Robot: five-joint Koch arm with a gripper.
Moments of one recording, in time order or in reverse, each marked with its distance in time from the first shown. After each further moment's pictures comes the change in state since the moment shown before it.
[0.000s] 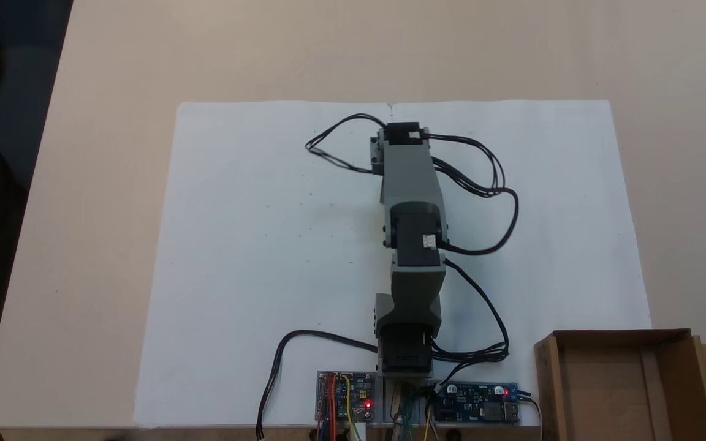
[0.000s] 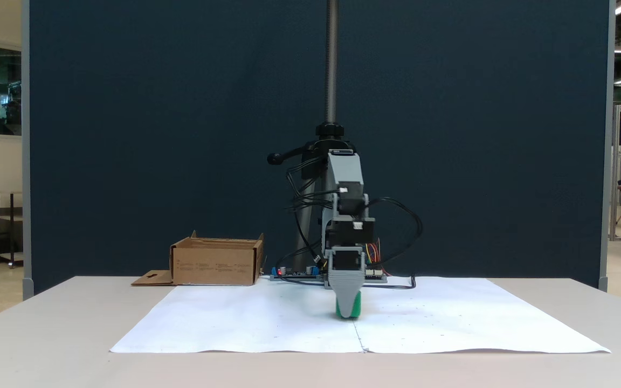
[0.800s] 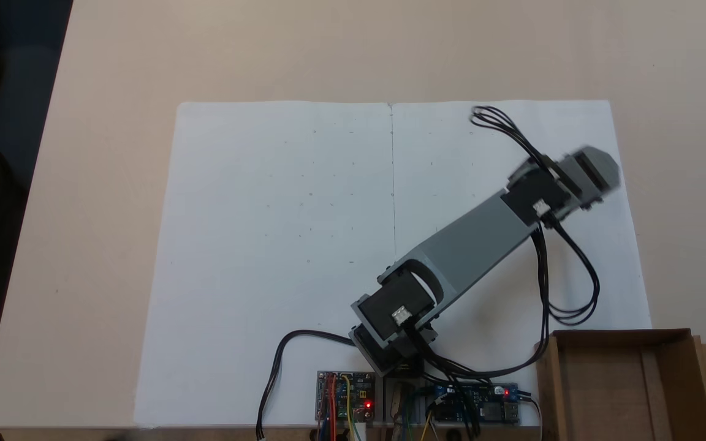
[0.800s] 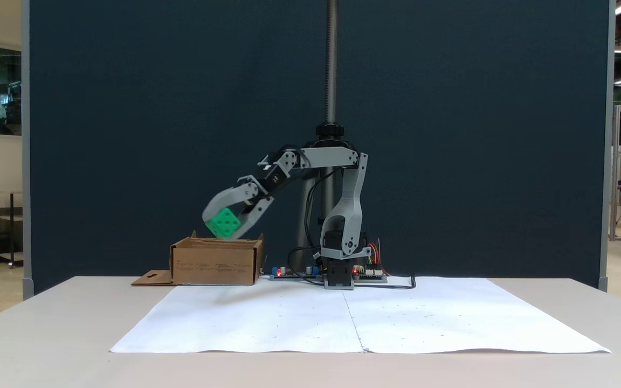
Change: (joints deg) arm 51.9 21.0 -4.5 -16.2 0.0
